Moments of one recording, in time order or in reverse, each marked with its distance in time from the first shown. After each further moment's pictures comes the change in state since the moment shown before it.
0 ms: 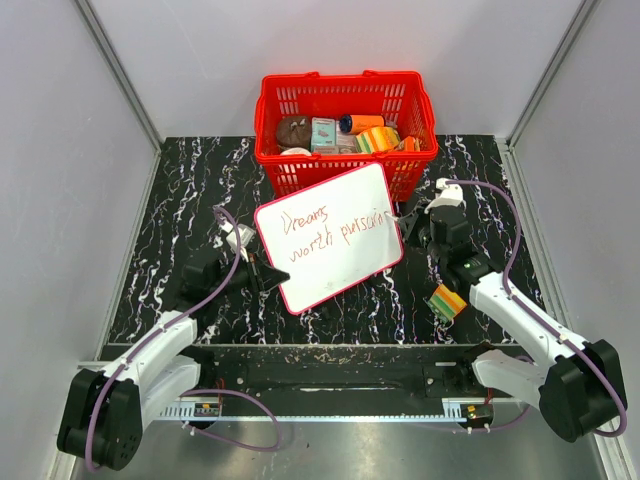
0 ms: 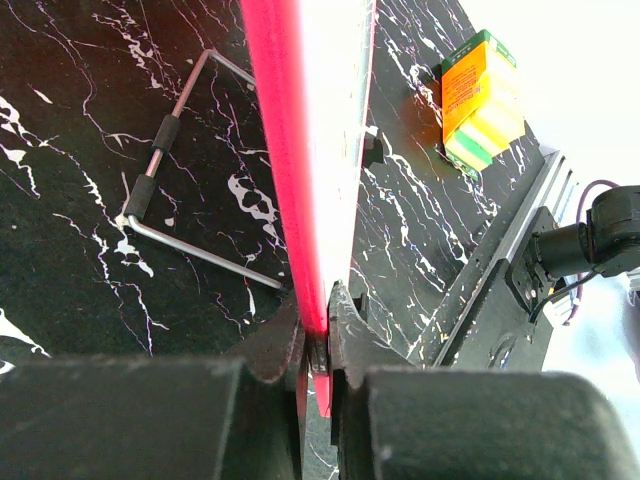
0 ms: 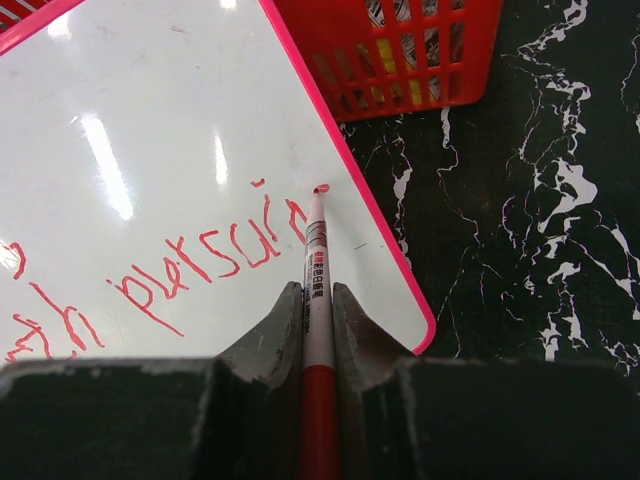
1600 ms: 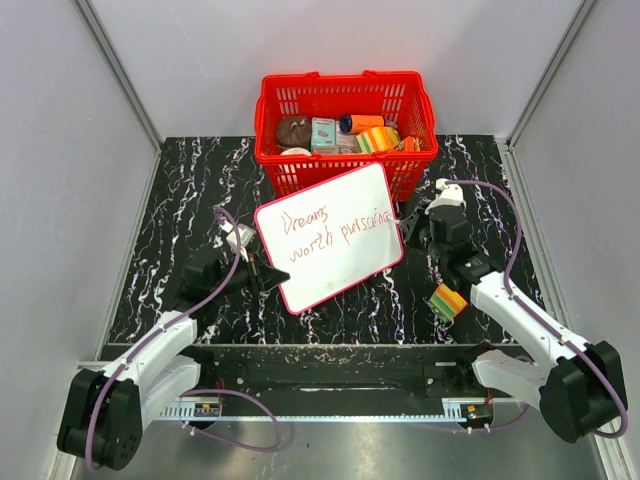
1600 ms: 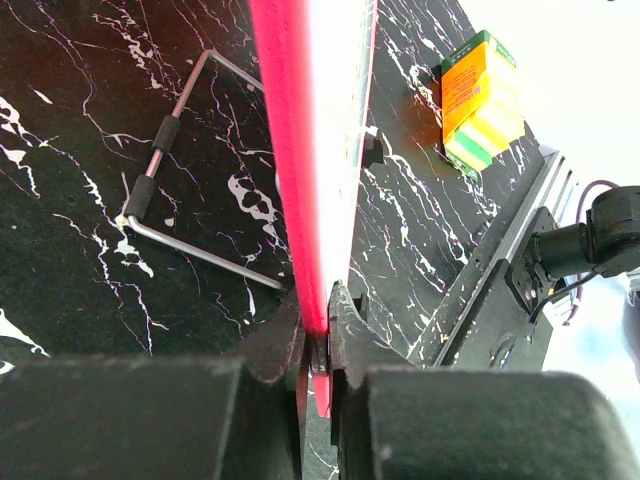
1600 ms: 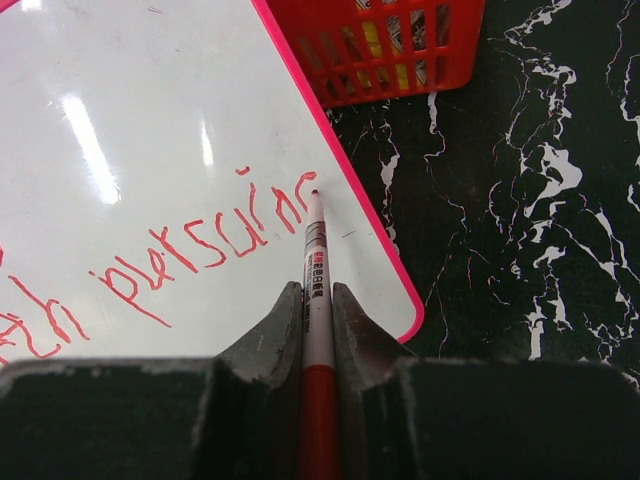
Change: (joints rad) left arm 0.000 0.000 -0.001 0.002 0.000 -0.002; right arm 0.000 -0.005 0.015 -0.060 0.013 -0.005
